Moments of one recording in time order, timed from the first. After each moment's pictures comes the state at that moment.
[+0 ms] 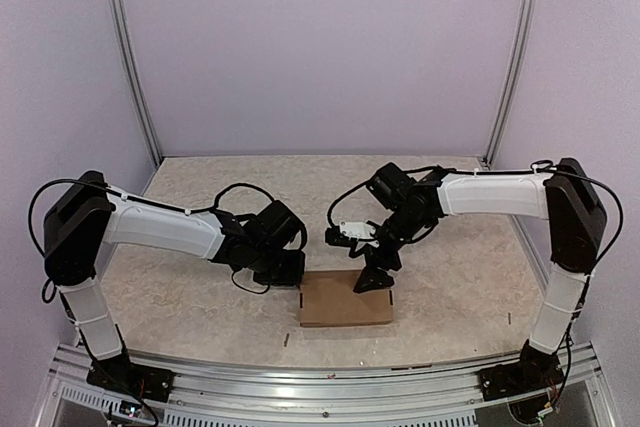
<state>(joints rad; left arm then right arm) -0.93 1.82 1.09 -0.30 -0.06 -0.75 0.76 1.83 1.30 -0.65 -0.49 -0.76</state>
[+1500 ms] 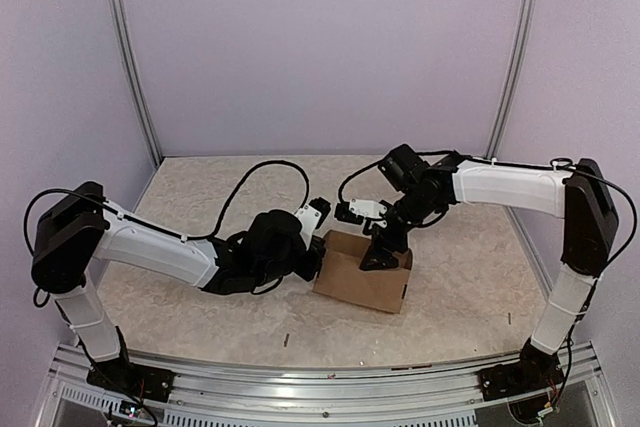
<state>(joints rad) -1.05 1.76 0.92 0.36 -0.36 -0.10 0.71 1.77 1.34 -0.67 -0.34 -0.65</state>
